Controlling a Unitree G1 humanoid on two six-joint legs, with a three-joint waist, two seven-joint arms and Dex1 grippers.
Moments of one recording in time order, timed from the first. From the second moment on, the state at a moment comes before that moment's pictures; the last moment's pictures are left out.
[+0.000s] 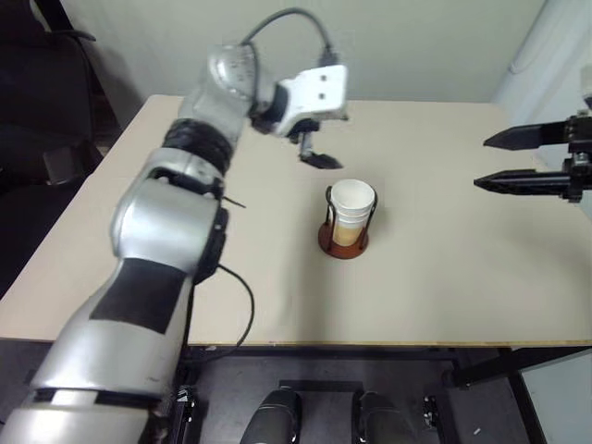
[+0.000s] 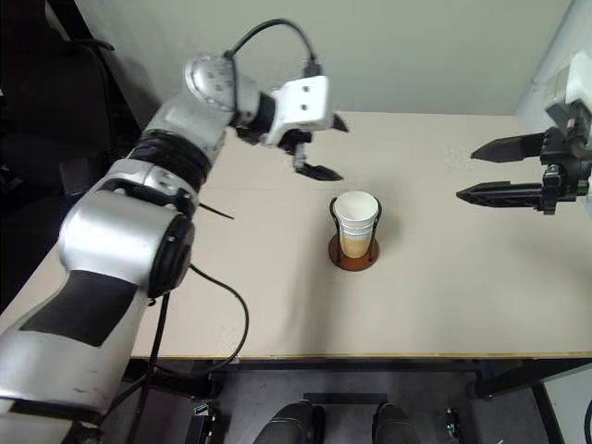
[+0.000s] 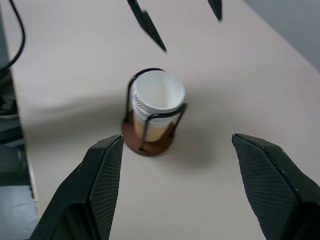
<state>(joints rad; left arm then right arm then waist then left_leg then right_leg) -1.64 0.41 -0.14 1.35 0.22 -0.28 -1.38 -0.83 -1.25 -0.09 -0.11 0.59 0.85 1.30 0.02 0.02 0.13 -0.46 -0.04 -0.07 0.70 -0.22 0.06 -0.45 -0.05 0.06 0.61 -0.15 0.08</state>
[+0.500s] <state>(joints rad) -1.42 0.73 0.10 1.17 -0.03 0.14 -1.40 -0.84 -1.07 -0.04 -0.06 0.54 0.75 1.25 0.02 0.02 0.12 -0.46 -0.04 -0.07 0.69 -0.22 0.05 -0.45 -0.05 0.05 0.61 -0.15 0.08</state>
